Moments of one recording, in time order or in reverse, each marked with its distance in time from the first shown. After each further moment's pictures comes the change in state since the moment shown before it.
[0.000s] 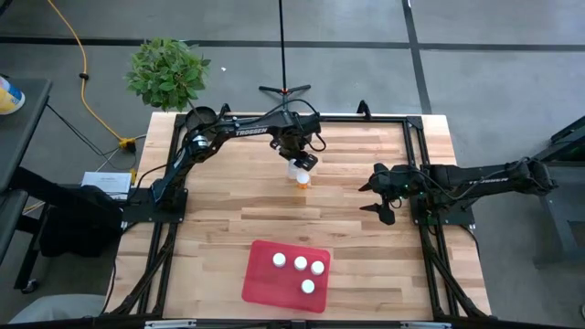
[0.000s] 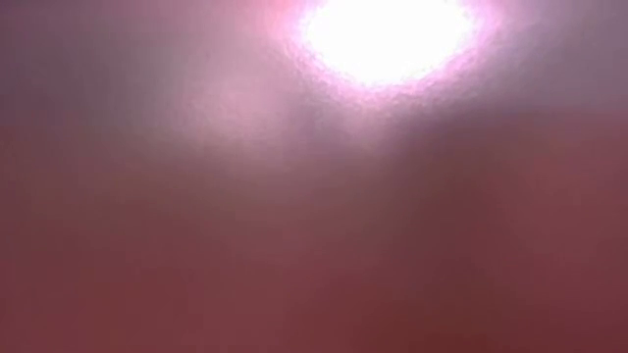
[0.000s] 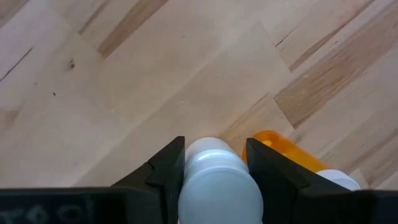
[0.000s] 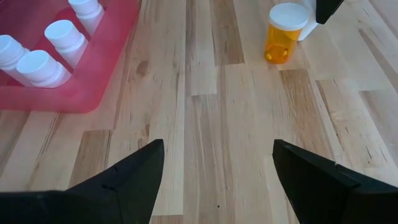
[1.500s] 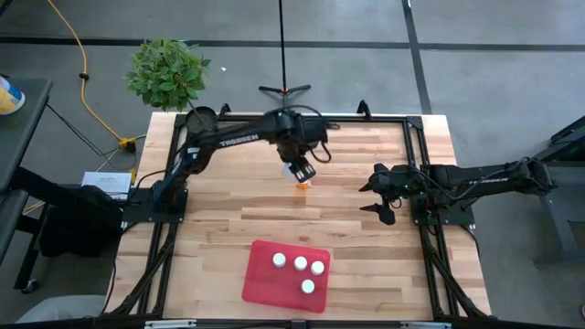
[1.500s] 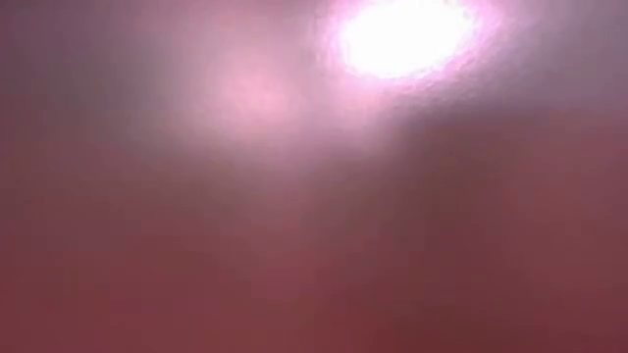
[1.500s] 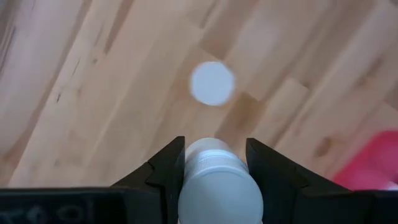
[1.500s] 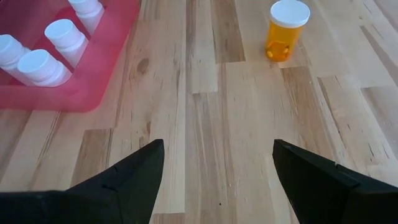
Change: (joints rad) left arm -0.205 -0.072 0.422 -0.468 -0.204 0.130; right arm 0.000 0.000 0.000 -0.006 -0.003 0.009
